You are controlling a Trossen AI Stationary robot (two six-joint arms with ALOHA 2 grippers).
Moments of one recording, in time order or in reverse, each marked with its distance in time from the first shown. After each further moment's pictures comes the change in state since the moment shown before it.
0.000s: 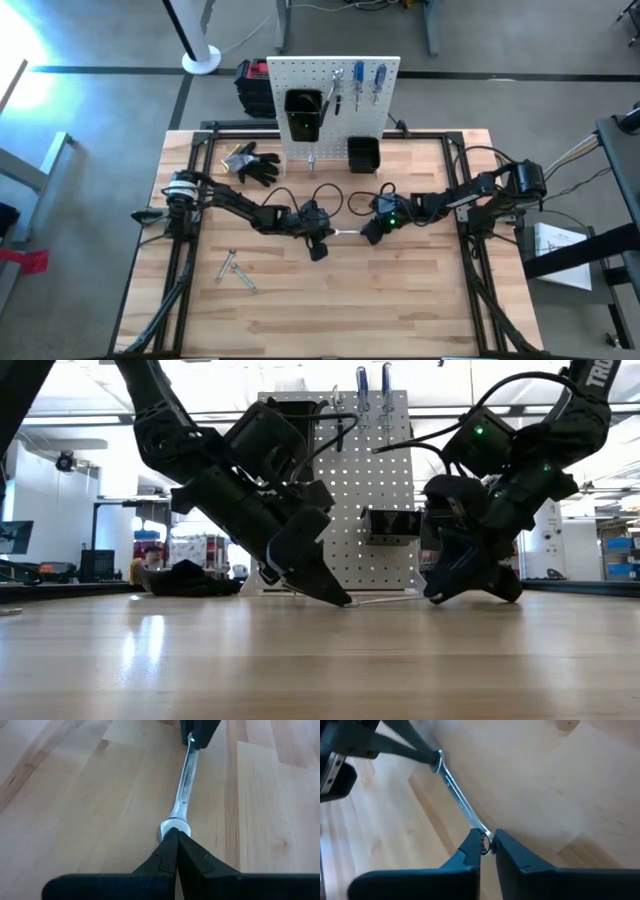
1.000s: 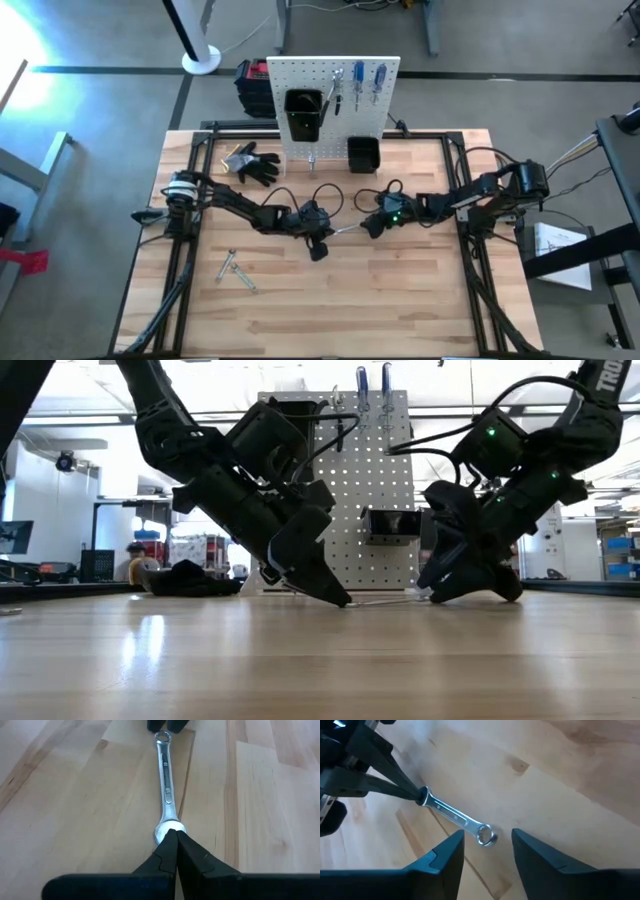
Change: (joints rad) left arm -0.007 -0.001 0.005 -0.017 0.008 -0.003; right arm -0.003 -0.006 -0.084 0.105 0.134 0.035
